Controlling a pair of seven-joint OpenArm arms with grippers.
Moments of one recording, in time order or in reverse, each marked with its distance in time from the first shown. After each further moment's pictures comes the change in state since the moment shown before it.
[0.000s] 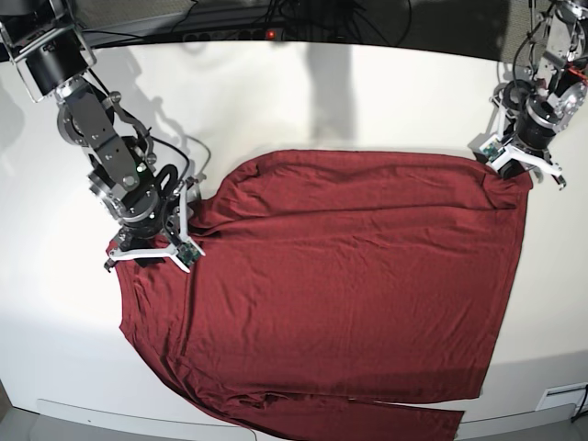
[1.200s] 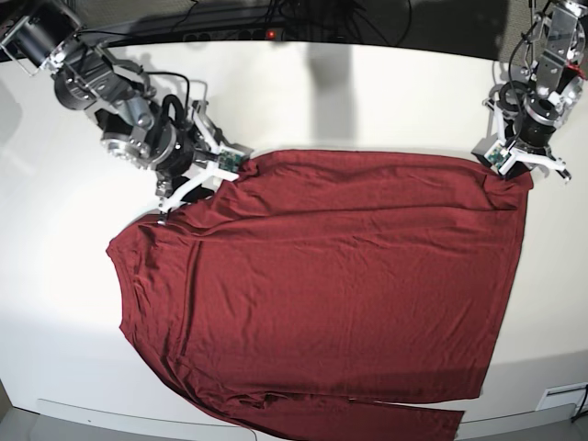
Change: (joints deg) left arm 0.4 0.5 0.0 -0.2 -8.7 4.2 1.6; right arm -5.6 5.5 -13.4 6.2 -9.6 18.0 4.8
